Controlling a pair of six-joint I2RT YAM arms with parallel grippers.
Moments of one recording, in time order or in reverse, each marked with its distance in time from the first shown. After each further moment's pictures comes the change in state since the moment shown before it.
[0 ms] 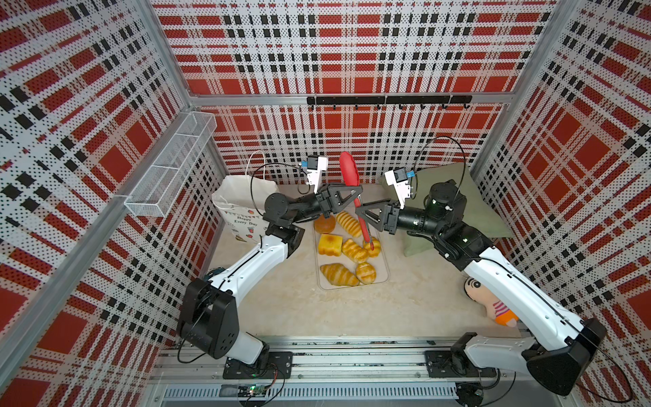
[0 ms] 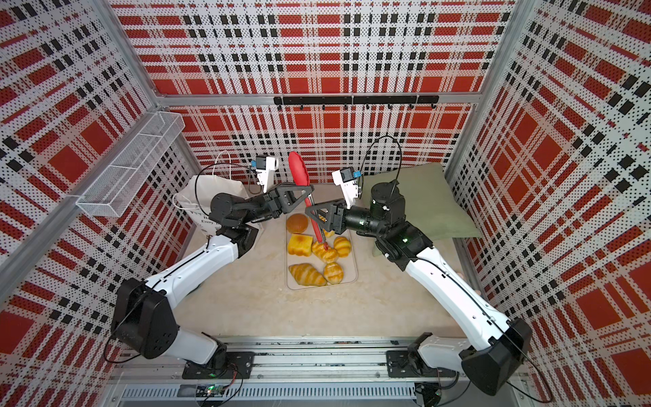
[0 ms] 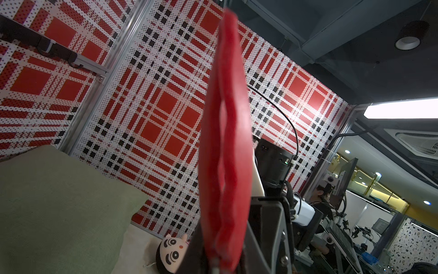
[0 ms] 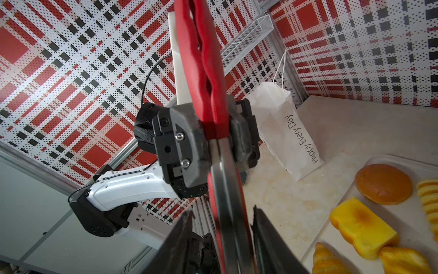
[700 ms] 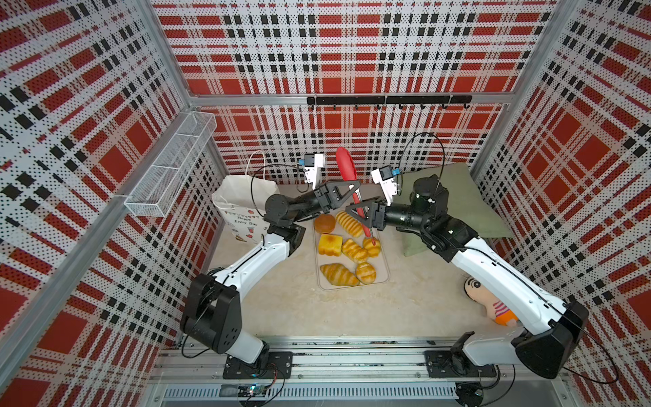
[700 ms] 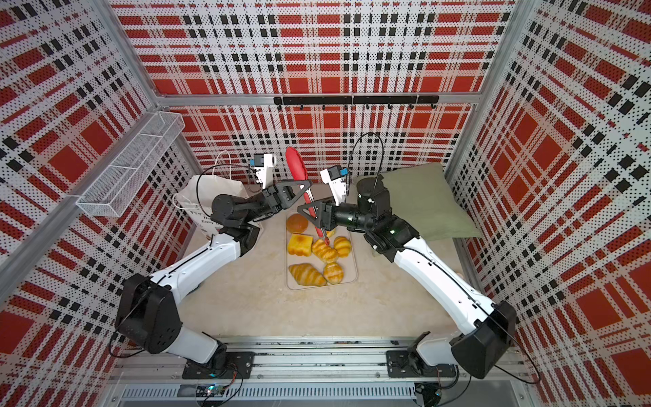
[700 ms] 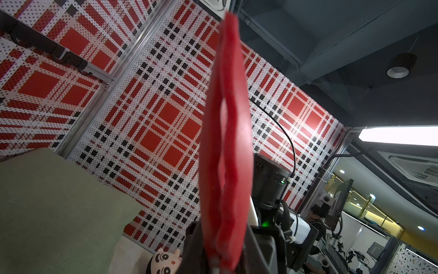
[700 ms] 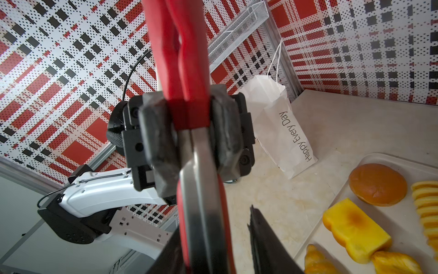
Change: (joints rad) left arm 0.006 0.028 0.003 0.084 -0.059 -0.113; right arm 0.040 0.105 0.072 -0.029 0.020 -0.053
